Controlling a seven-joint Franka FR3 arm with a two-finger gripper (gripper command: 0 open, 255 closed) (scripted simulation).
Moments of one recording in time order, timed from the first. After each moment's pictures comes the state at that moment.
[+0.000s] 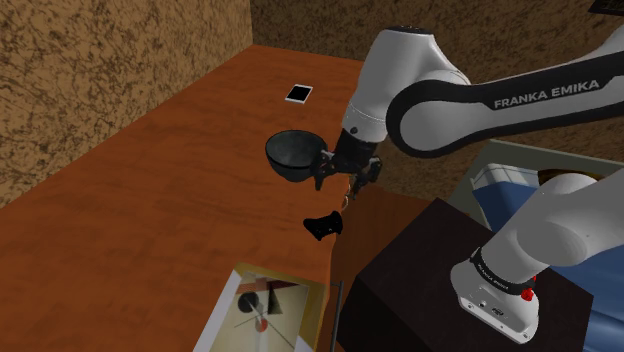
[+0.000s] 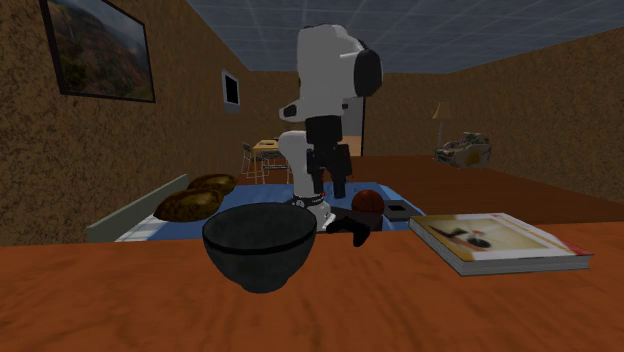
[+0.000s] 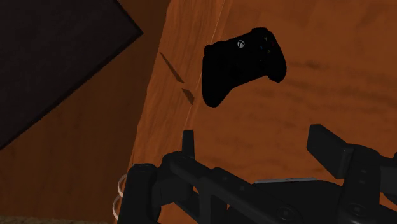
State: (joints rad) arm -0.02 -0.47 0.59 -2.50 0.42 2.22 0.92
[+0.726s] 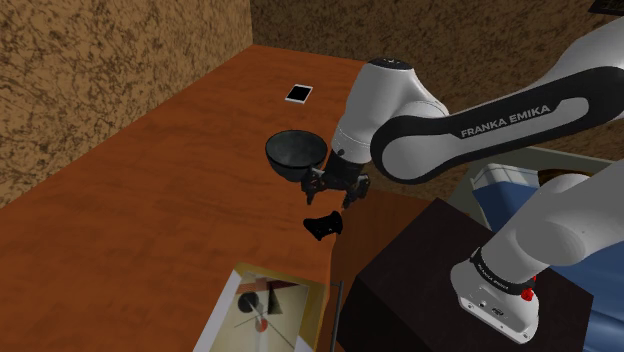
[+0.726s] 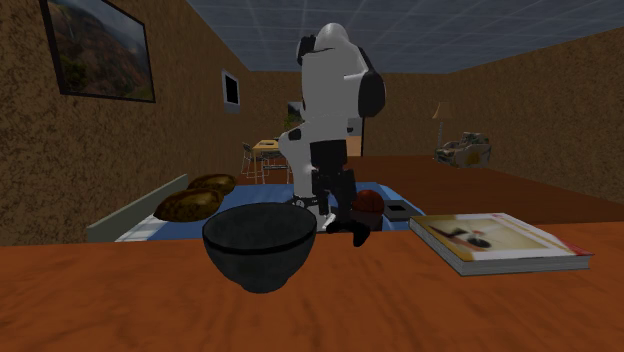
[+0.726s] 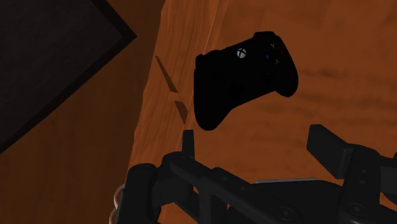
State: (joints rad) arm -0.04 -0.36 0.67 -2.53 0.42 2.38 0.97
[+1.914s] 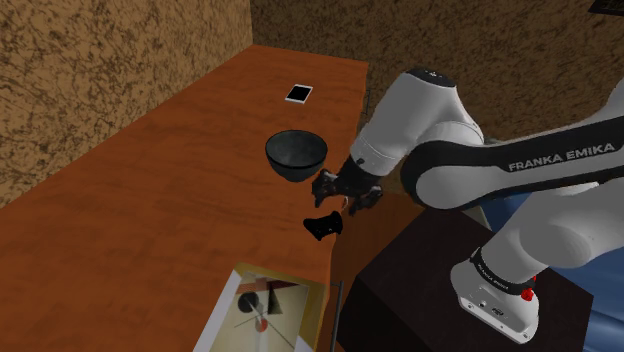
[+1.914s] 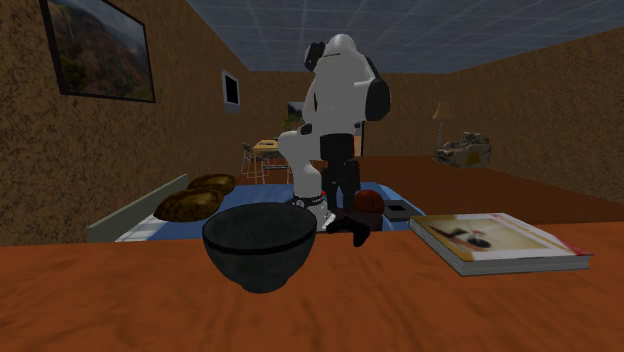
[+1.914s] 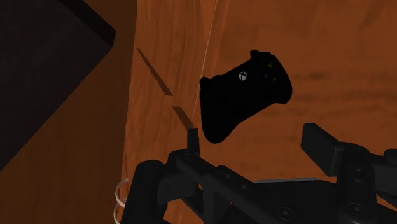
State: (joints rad) arm 0.03 -0.54 0.69 -2.67 0.53 2.48 1.06
